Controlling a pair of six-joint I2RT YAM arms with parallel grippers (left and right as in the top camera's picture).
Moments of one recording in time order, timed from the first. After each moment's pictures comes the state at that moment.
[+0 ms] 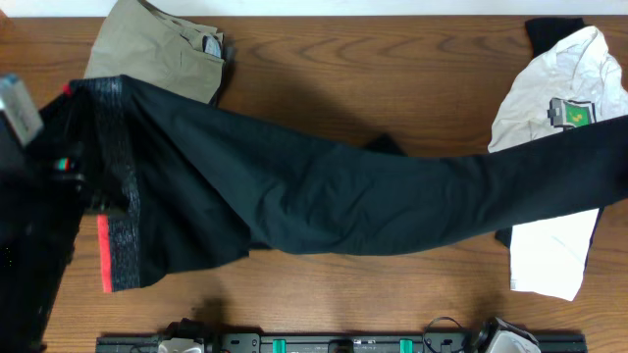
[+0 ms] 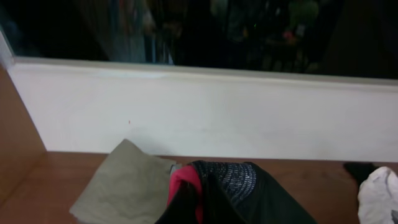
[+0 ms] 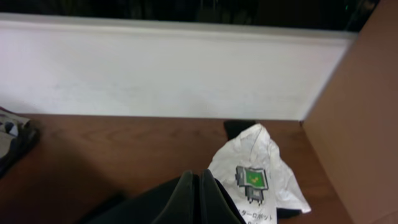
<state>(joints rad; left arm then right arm) -0.10 1.08 2.07 -1.14 -0.03 -0.11 -0.45 1.20 2.25 -1.40 -0.35 -0.14</state>
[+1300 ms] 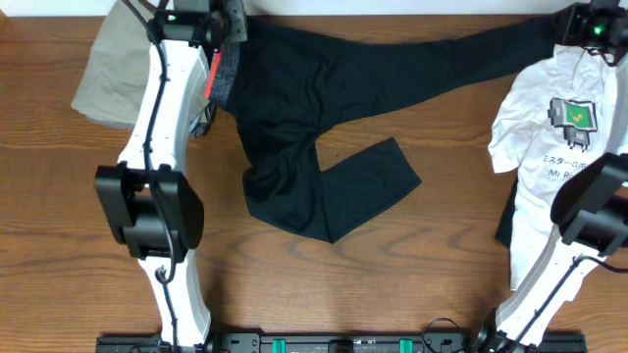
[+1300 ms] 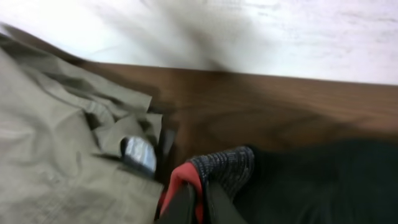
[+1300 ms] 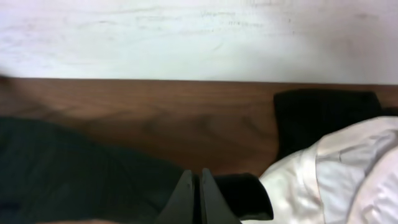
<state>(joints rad) -0.10 2.14 2.07 -0.69 -0.03 -0.17 -0.37 2.28 2.24 -0.74 -0.50 -0.16</state>
